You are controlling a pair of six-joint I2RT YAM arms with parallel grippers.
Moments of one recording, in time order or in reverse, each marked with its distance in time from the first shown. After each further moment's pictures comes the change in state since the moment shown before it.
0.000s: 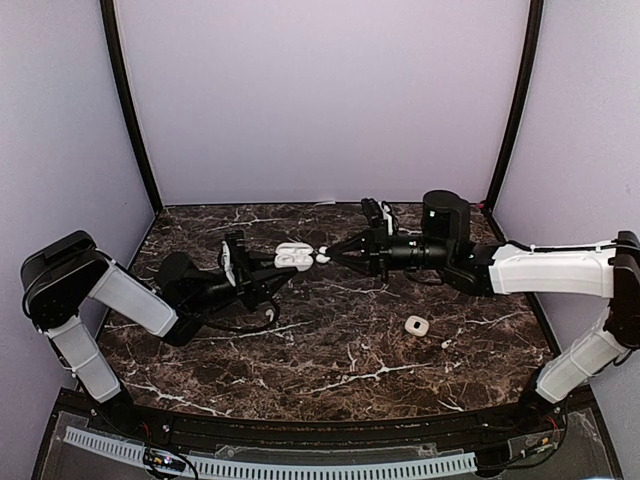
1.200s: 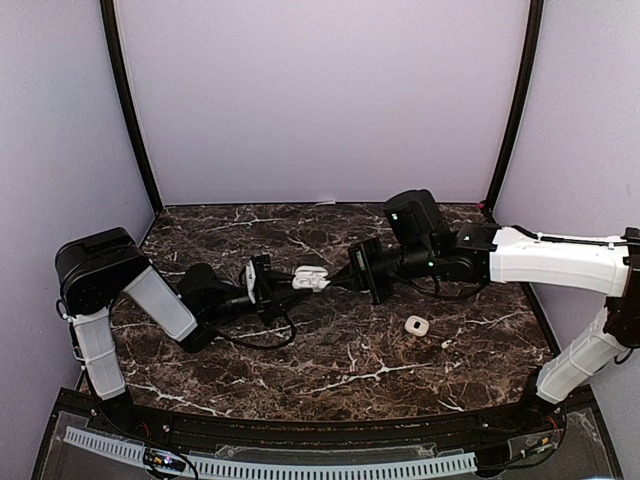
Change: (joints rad) left arm -0.035 0.213 0.044 0.050 -0.005 0.150; right arm 0.156 0.006 0.217 -0.679 0.393 0.776
